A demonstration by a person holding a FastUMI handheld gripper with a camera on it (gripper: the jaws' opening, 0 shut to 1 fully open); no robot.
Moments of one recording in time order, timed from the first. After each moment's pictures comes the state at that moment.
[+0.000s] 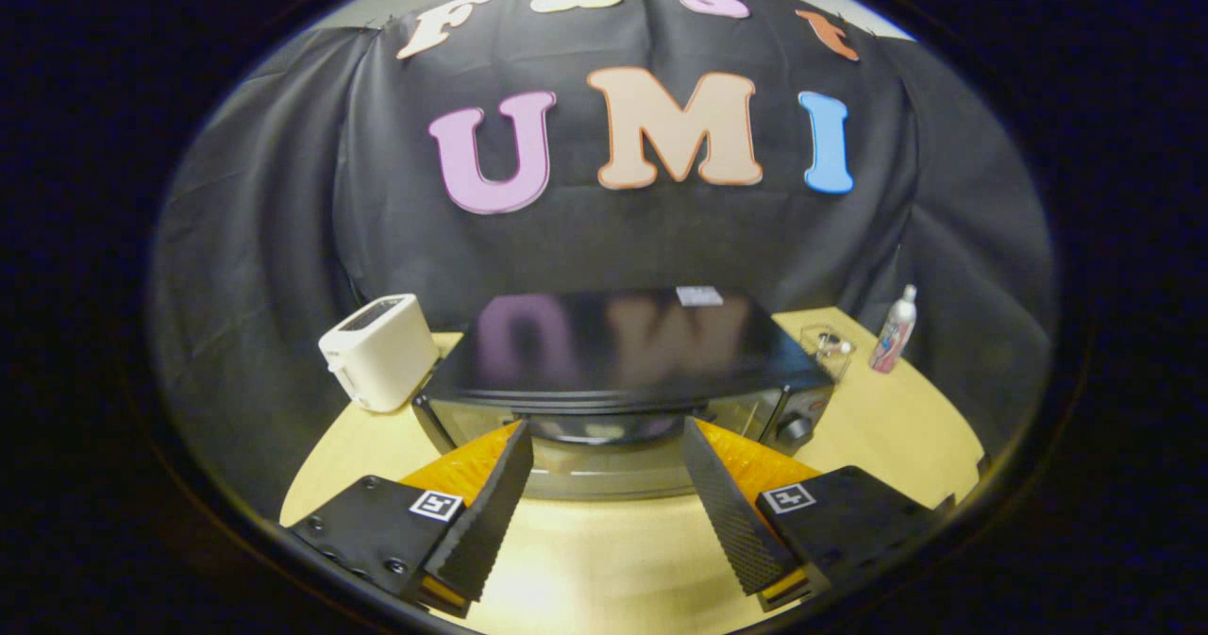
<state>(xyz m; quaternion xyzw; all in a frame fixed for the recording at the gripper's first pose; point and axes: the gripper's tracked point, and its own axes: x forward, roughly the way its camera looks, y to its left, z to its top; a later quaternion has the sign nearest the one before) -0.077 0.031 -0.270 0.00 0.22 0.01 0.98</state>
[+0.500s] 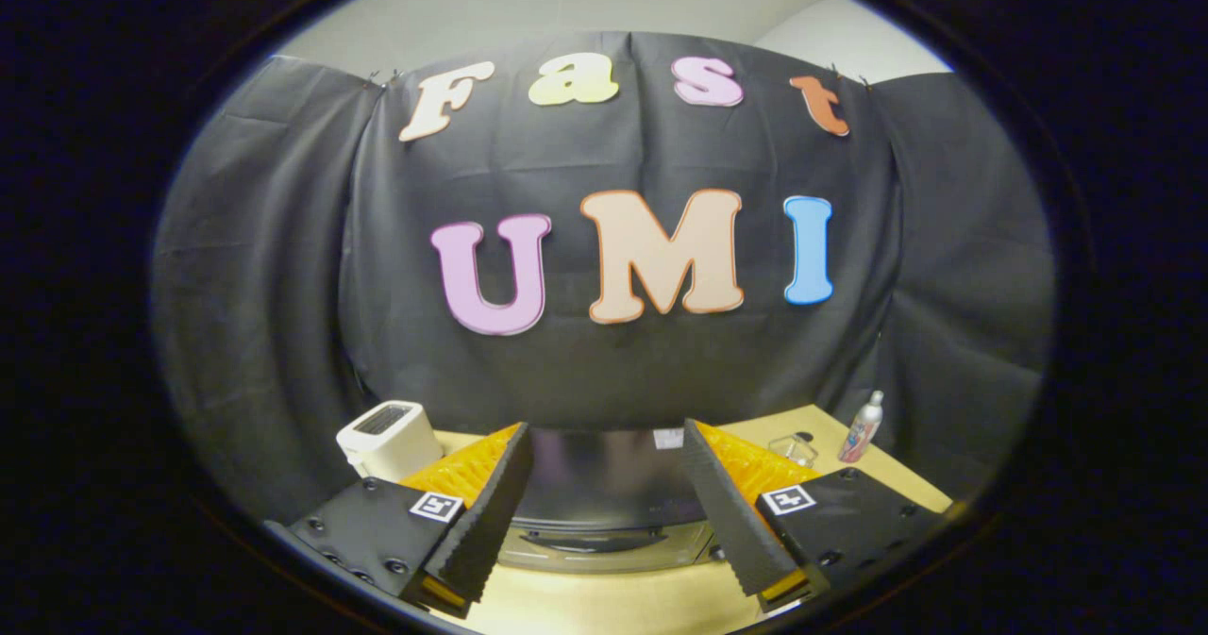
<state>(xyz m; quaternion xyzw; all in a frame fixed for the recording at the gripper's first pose) -0.052 0.017 -0.120 0.01 0.08 -0.01 1.00</state>
